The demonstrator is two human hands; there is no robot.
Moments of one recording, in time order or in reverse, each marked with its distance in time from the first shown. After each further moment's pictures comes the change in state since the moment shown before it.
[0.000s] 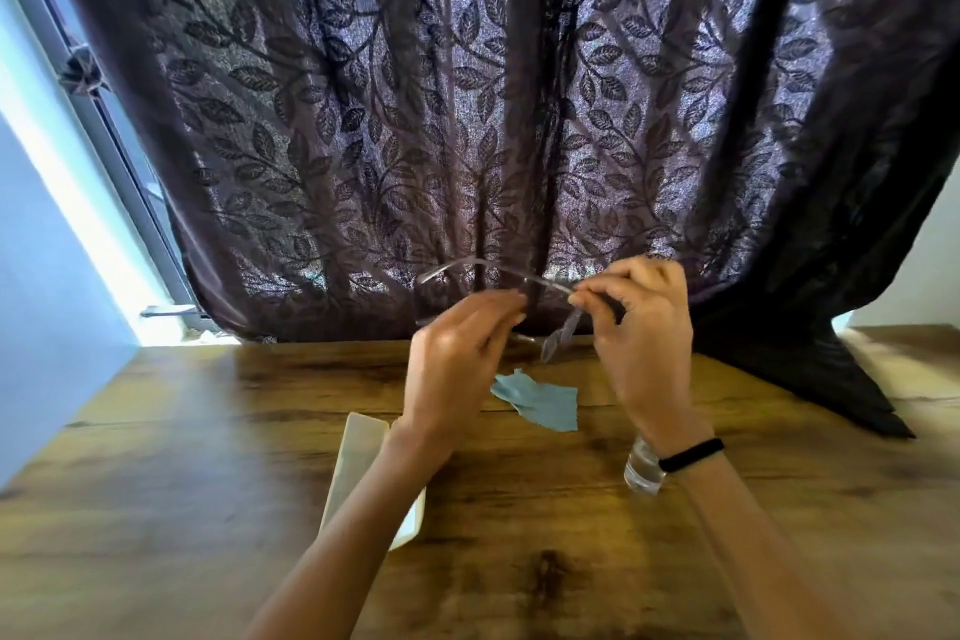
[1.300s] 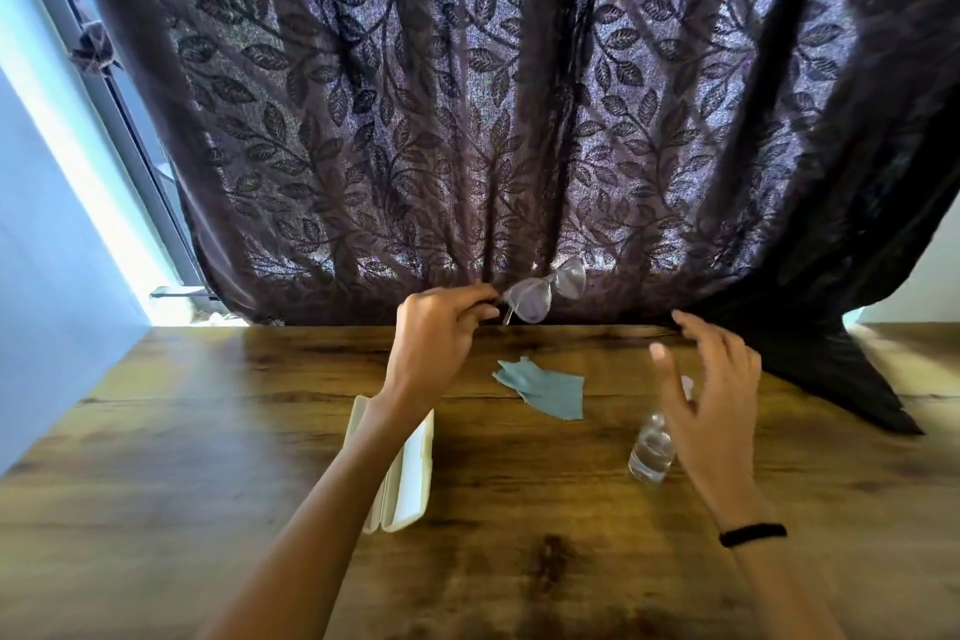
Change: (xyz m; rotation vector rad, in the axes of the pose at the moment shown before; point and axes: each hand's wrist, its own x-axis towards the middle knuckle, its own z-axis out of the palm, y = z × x) left_hand 0.001 -0.037 -0.006 -0.008 -0.118 -0.201; right_hand -0.062 0.061 -0.013 0.020 -0.027 0.168
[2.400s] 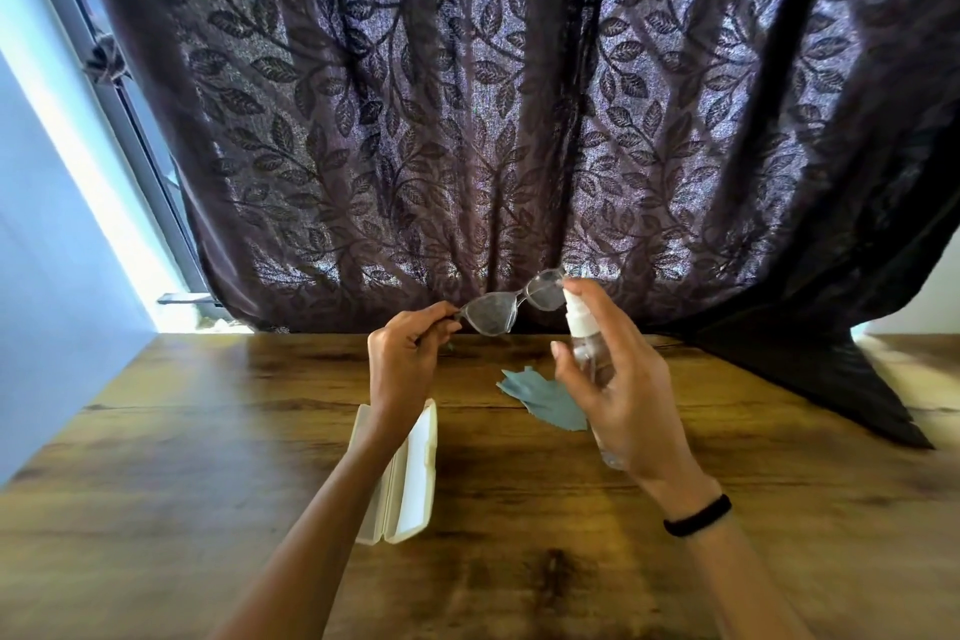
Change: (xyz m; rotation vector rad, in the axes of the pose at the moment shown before) left_hand -0.020 -0.043 0.001 -0.151 0.190 -0.149; right_hand 0.011 -0.065 0.021 0.371 -0.258 -0.291
